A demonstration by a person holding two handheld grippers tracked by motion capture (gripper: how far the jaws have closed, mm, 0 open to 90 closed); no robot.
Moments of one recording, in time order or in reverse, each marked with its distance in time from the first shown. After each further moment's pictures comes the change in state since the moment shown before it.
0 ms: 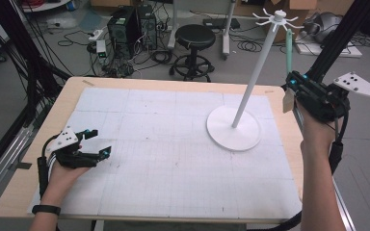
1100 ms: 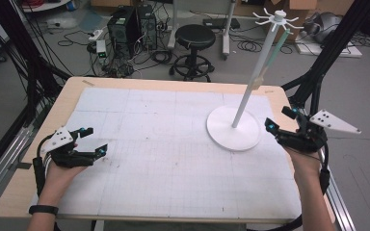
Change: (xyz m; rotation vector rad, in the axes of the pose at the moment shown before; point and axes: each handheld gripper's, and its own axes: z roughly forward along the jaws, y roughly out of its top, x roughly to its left) left arm 0.005 0.004 -0.011 -0.033 0.047 0.015; right arm 0.005 -0.097 -0.015 0.110 0.144 0.040
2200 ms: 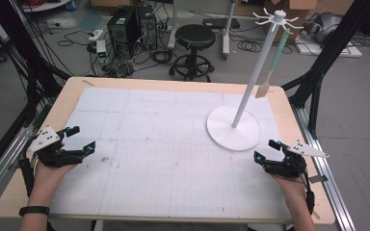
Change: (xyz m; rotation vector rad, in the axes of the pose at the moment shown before) left arm 0.018 -0.005 -0.019 0.005 0.082 -0.015; right arm -0.007 -0.109 0.003 0.202 0.015 0.075
